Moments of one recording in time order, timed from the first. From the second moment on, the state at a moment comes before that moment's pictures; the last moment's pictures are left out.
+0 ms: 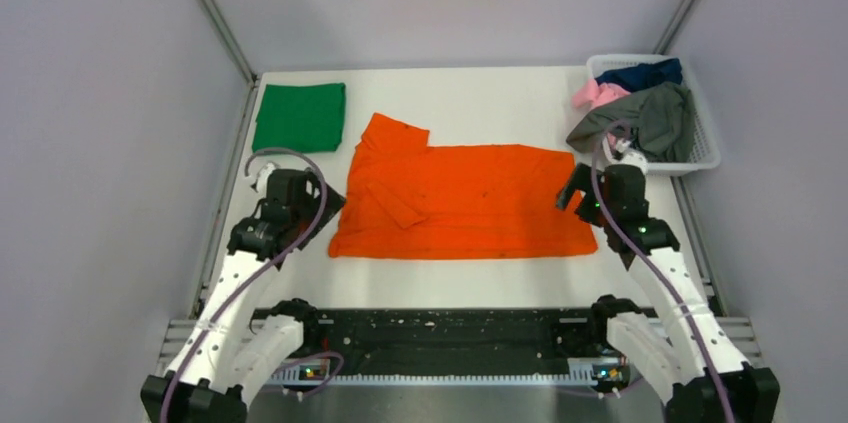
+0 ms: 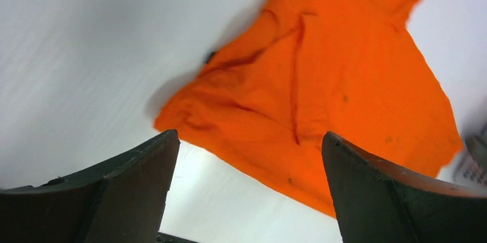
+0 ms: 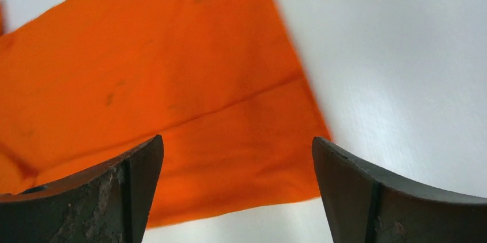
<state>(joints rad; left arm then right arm) -0.16 0.81 0.75 -0.81 -0.19 -0.96 0.06 0.81 0.61 -0.53 0.16 0.51</state>
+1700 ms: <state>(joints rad) -0.28 1.00 0.47 -0.53 -0.19 -1.05 0.81 2.01 1.26 0.06 0.35 0.13</state>
